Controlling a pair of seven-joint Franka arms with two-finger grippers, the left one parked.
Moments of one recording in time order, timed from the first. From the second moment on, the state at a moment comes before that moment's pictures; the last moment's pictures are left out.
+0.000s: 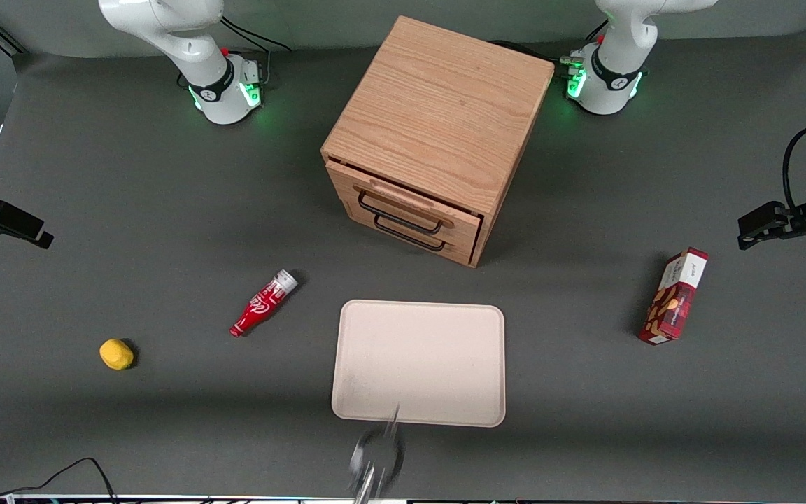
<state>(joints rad) 0.04 0.09 -0.12 -1.48 0.03 1.60 0.11</state>
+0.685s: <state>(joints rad) 0.10 0.09 0.15 -1.47 -0.02 1.59 -0.08</state>
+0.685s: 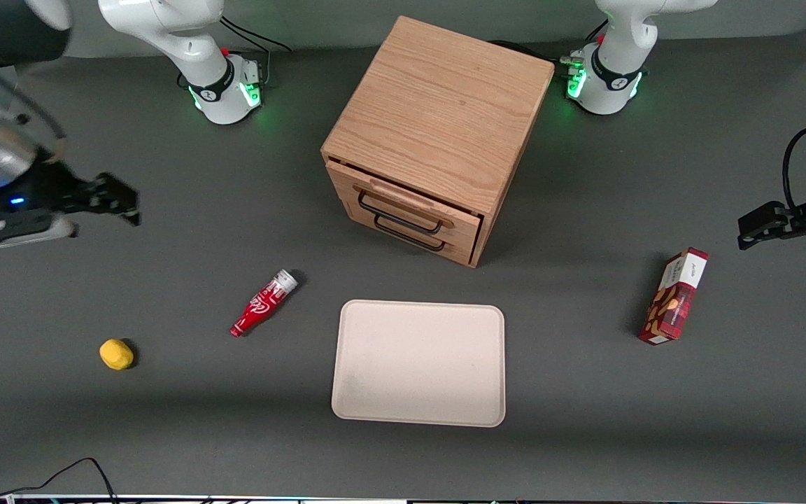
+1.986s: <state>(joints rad) 0.29 0.54 0.51 -1.34 -0.03 1.96 -0.22</state>
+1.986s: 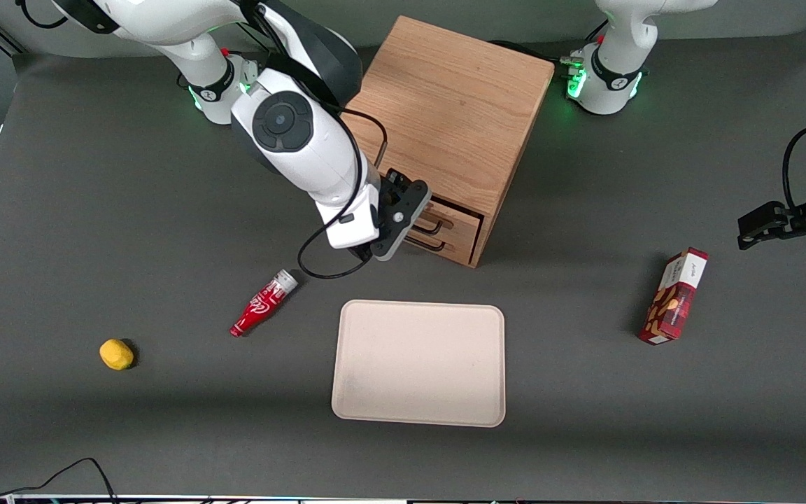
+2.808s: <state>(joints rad) 0.25 0.56 0.52 -1.48 -0.03 2.08 -0.33</state>
